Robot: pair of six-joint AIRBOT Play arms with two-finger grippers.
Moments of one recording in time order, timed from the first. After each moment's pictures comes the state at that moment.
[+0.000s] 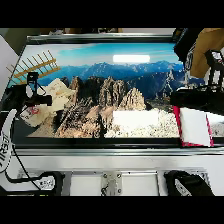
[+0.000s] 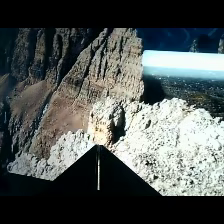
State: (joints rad) left arm 0.18 -1.50 1.16 1.74 -0.87 -1.57; right arm 0.11 -0.80 1.15 -1.34 1.20 1.65
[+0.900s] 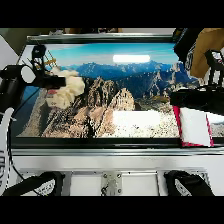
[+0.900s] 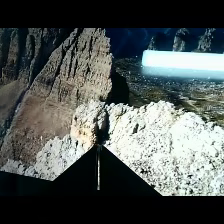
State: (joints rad) left arm -0.13 -1.28 1.37 1.51 -1.05 -1.60; right arm 0.11 -0.80 1.15 -1.34 1.20 1.65
